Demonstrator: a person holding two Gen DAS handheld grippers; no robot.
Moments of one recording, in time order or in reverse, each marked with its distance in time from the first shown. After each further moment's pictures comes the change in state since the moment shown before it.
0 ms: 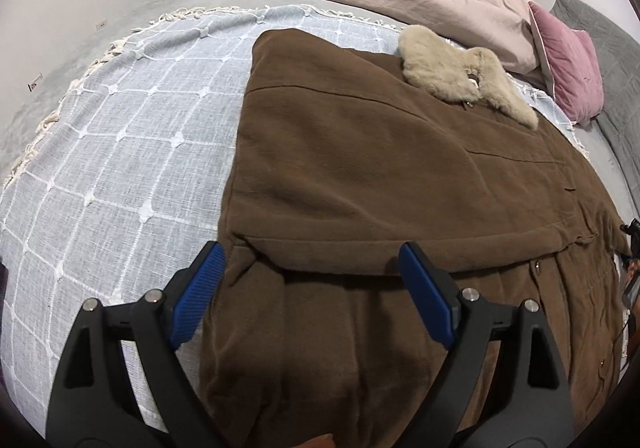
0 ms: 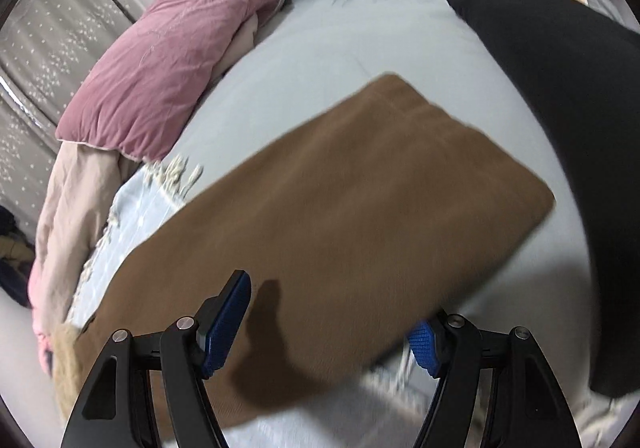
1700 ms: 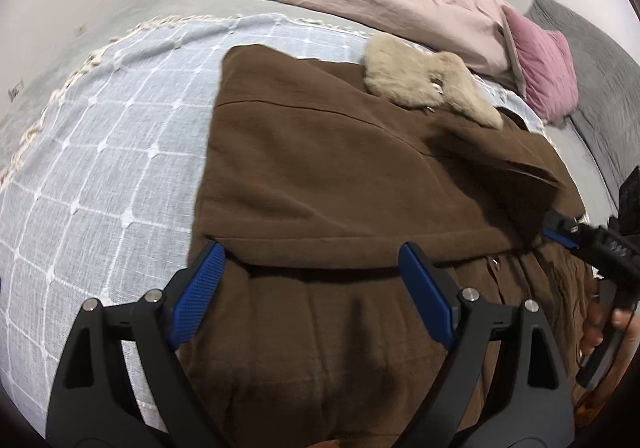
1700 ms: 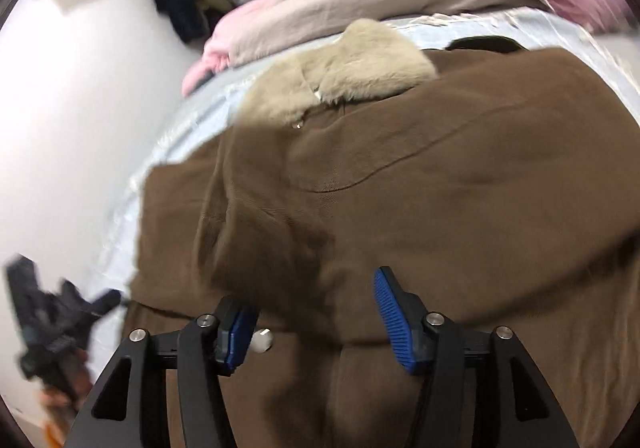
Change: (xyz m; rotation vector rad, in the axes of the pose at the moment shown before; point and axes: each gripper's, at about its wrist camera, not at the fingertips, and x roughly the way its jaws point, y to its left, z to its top) left arm -0.025 -0.015 0.003 0.033 -0.004 -0.118; right arm -0.111 0.265 -0.294 -0.703 0.417 0.601
